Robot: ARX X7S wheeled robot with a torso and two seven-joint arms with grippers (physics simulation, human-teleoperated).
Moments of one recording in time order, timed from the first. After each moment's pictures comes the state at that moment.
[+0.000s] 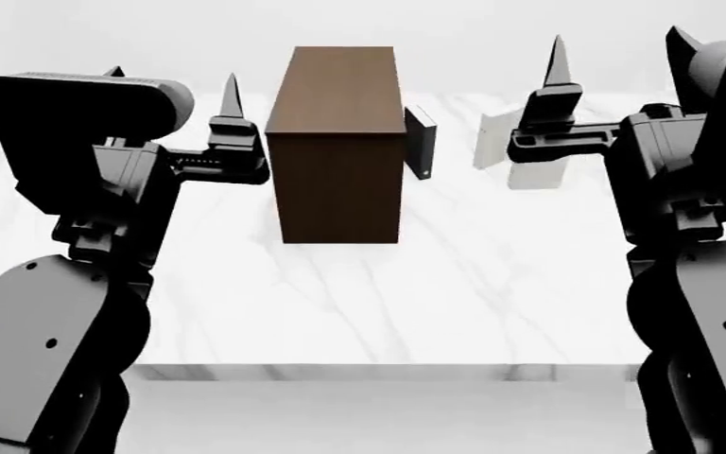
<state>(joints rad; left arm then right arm) -0.75 -0.14 0.01 0.69 -0.25 -1.07 -0.10 0.78 0.21 0.03 -0.67 0.18 1.00 0.04</state>
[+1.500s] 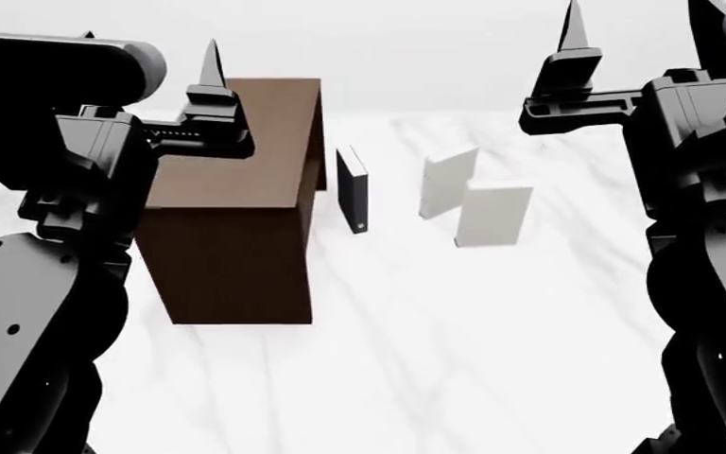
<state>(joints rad) -0.82 -0.18 -0.01 0.71 -0.31 -1.12 -0.14 0.88 0.24 0.04 -0.67 0.23 1.07 0.06</state>
